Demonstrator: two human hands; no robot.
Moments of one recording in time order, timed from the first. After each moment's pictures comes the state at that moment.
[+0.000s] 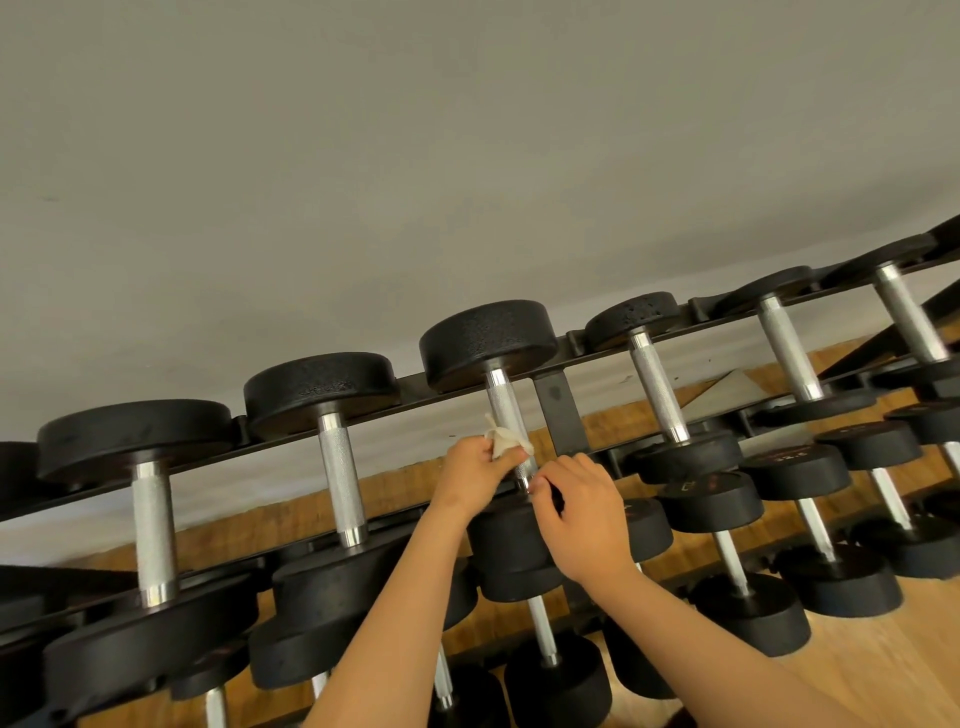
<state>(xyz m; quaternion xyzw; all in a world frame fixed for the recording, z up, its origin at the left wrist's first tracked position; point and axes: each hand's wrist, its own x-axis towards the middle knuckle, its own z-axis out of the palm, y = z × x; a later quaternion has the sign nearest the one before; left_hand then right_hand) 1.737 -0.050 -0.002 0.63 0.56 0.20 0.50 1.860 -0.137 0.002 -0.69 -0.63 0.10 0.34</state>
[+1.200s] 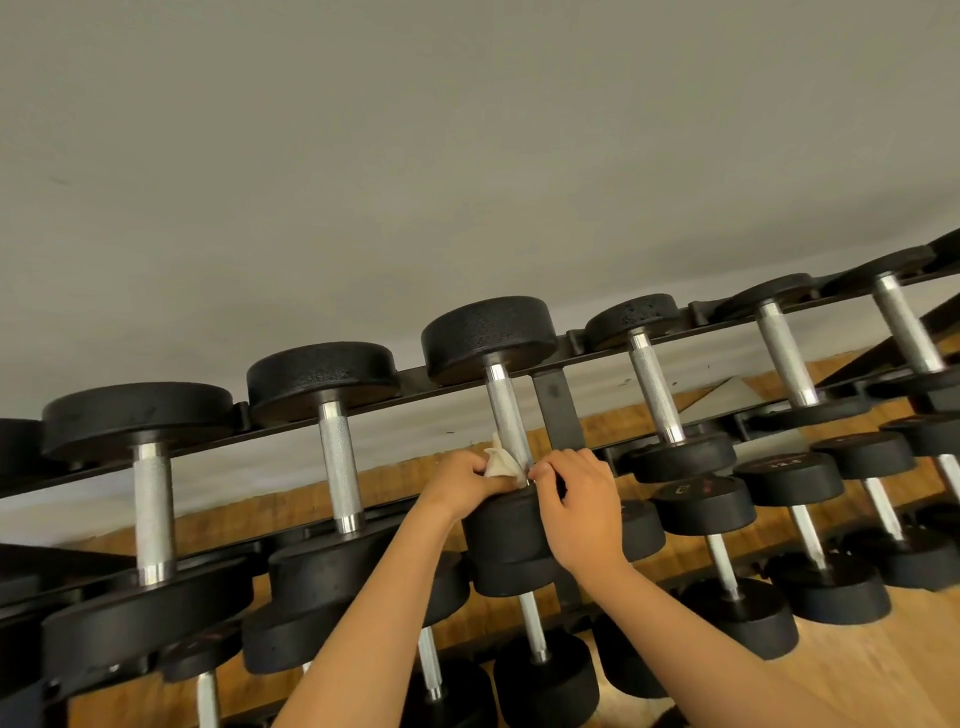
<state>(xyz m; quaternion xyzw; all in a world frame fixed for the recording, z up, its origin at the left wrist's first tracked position) 1.725 -0.063 0.013 0.63 0.58 0.07 0.52 1.860 -0.138 0.005 -0.71 -0.58 0.14 0.37</state>
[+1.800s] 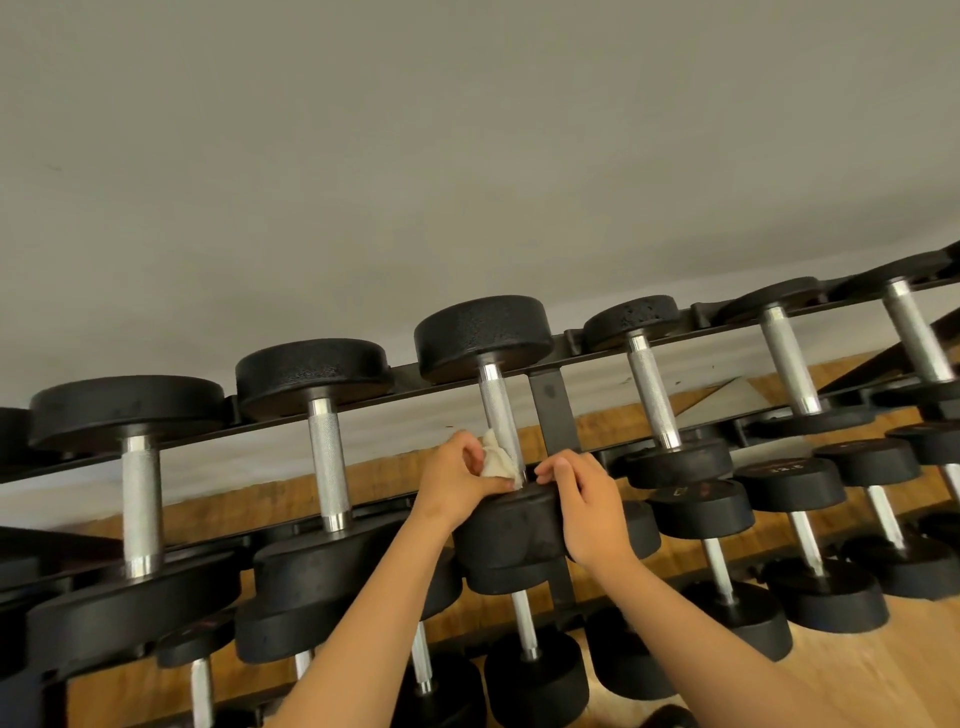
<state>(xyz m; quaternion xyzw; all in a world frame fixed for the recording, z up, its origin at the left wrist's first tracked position) 1.734 -0.068 0.009 0.60 0.63 0.17 0.47 1.888 -0.134 -0.008 -0.69 -0.50 0.32 0.40</state>
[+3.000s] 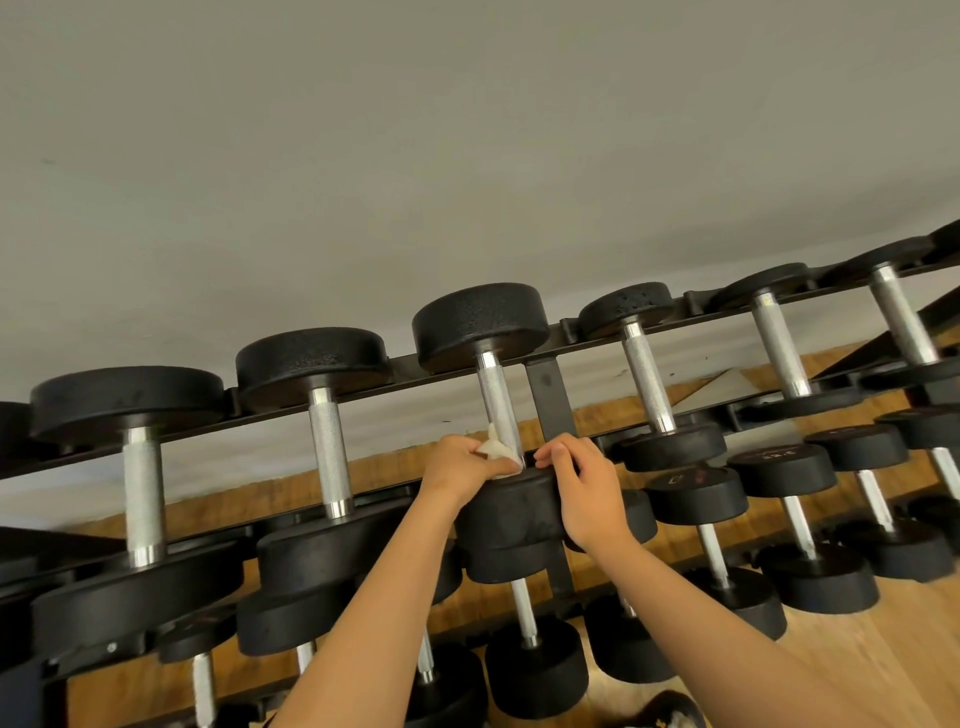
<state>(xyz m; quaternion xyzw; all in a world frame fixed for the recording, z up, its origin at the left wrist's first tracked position) 1.741 -0.068 0.009 0.55 0.65 0.12 0.52 1.886 -0.134 -0.007 -0.70 -0.51 0.31 0.40</state>
